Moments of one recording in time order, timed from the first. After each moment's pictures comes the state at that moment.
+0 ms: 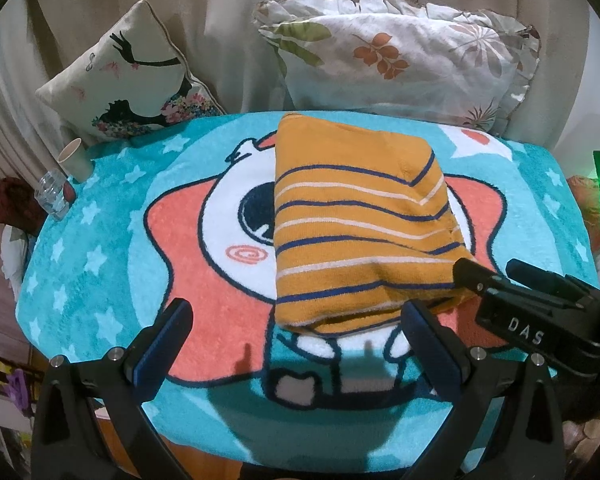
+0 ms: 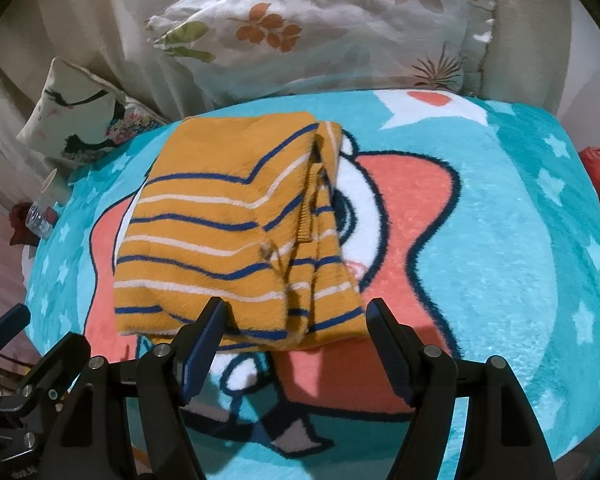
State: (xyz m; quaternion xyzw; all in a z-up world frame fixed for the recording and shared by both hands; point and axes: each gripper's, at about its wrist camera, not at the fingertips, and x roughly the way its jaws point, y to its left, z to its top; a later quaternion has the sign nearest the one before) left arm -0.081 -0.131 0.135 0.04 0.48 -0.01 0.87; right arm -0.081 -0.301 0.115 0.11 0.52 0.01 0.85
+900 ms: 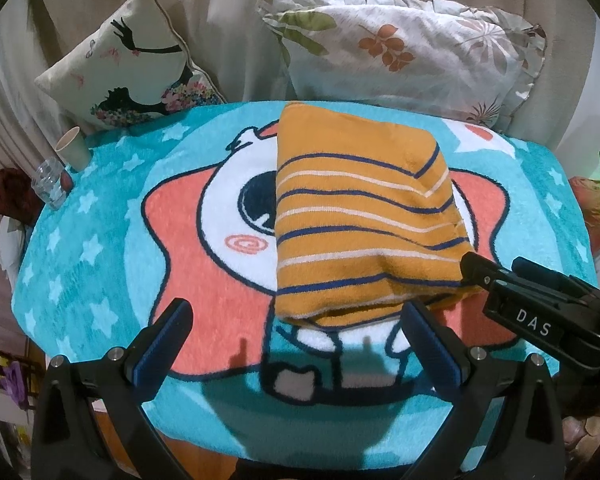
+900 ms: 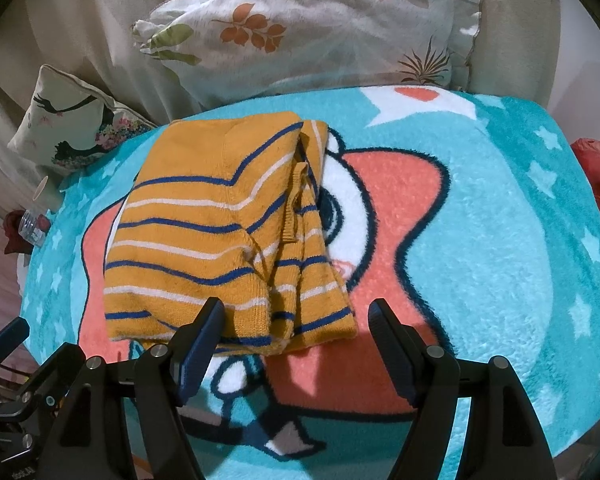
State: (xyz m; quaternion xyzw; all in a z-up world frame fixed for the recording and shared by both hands) left arm -0.081 -0.127 0.127 0.03 0.50 -0.01 0.87; right arm -0.082 -0.305 0.112 0.11 0.52 0.00 0.85
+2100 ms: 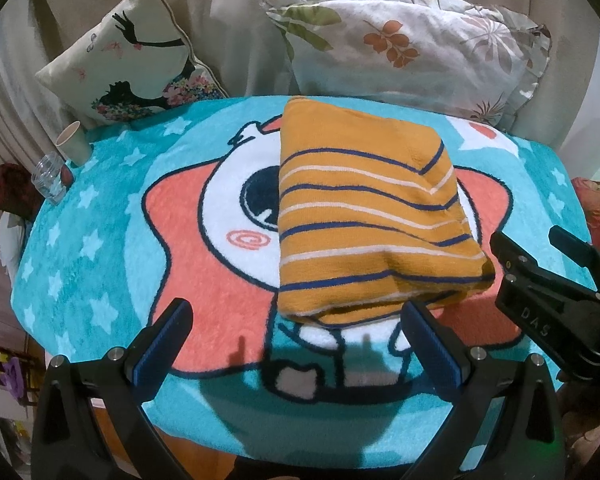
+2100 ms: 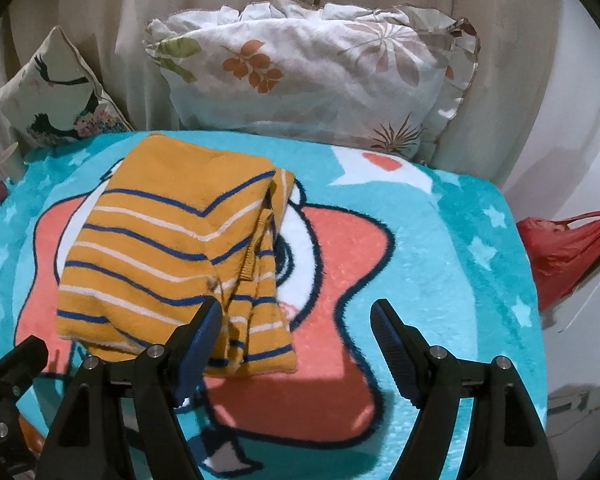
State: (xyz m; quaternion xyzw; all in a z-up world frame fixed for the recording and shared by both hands) left arm -0.079 -0.125 0.124 0.03 0.50 -0.01 0.86; right arm -0.088 -0.284 0.134 -0.04 0.46 -0.07 0.88
